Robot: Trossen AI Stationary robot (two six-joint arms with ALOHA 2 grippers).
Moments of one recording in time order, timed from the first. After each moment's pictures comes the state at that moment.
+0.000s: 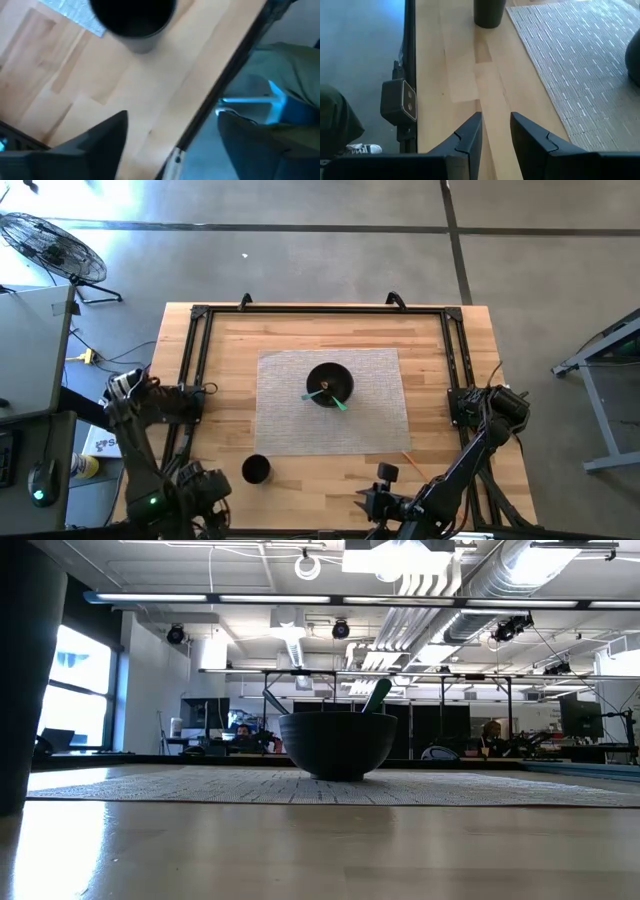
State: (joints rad) left arm -1.10 1.75 1.68 -1.36 -0.31 -1.67; right arm 0.90 1.95 1.49 -0.63 0.77 0.90
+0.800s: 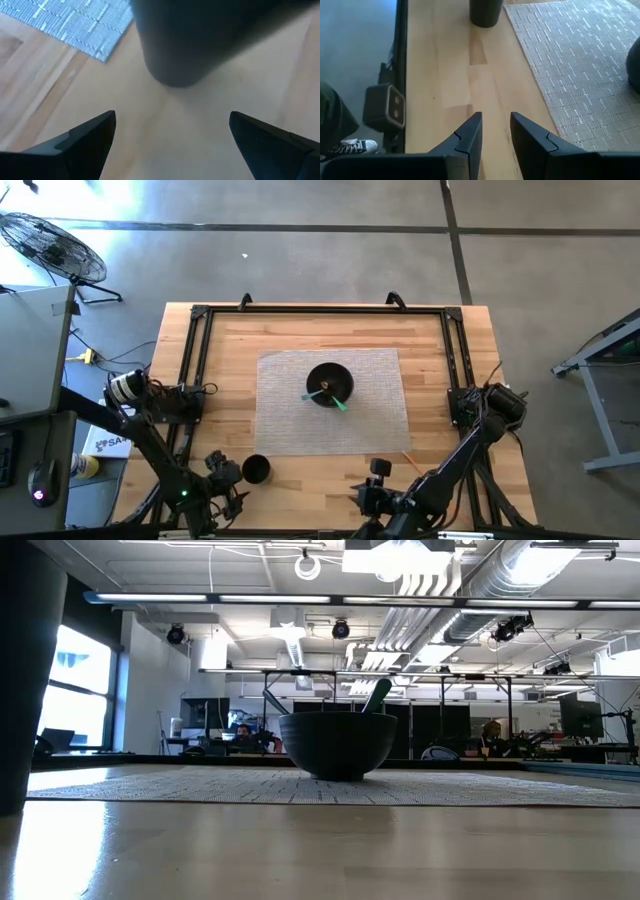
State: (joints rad) left arm -1.13 1.75 0.99 -0.69 -0.59 -1.62; right arm 0.84 1.95 1.49 -0.61 0.72 0.83
